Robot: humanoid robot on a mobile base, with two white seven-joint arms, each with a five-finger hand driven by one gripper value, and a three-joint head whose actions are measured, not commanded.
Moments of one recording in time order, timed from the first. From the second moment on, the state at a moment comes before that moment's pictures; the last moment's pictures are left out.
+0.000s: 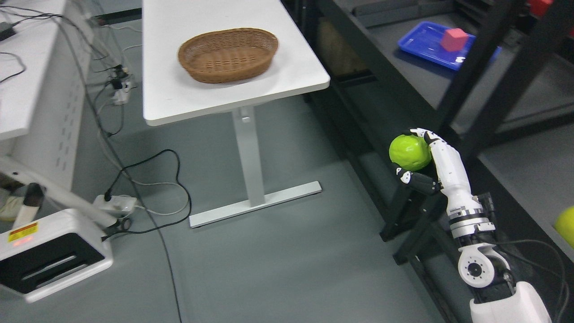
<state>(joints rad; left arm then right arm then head) 0.00 0.00 -0.07 -0.05 0.04 -0.03 -0.14 -0.02 -0.24 -0.06 -1.70 0.59 -0.11 -0.10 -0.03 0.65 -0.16</state>
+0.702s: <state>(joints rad) 0.00 0.00 -0.07 -0.05 0.04 -0.03 -0.14 0.00 -0.23 -0.06 -1.70 0.59 -0.11 -0.11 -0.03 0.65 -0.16</state>
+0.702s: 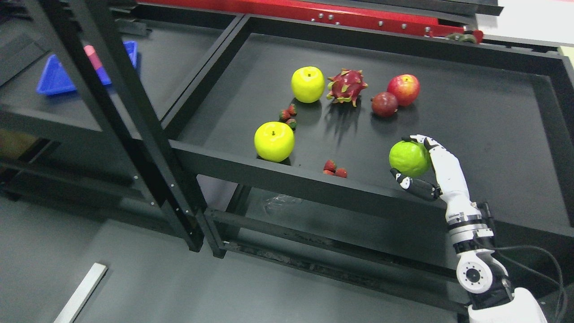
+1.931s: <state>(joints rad) 0.00 0.00 -0.07 -0.05 0.04 -0.03 -0.14 -0.09 -0.11 0.13 -1.70 0.61 -0.12 0.23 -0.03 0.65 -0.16</state>
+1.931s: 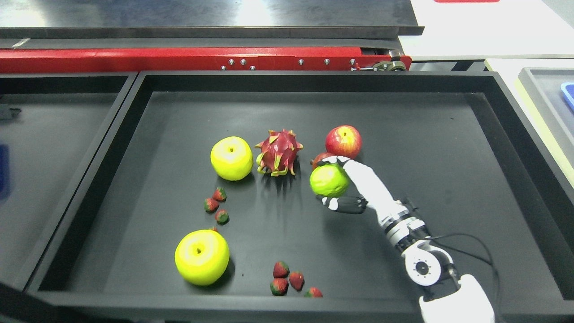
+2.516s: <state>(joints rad) 0.00 0.00 -0.07 -0.05 0.04 -0.03 -0.14 0.01 -0.04 0.15 -1.70 0.54 -0.05 0.14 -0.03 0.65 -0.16</state>
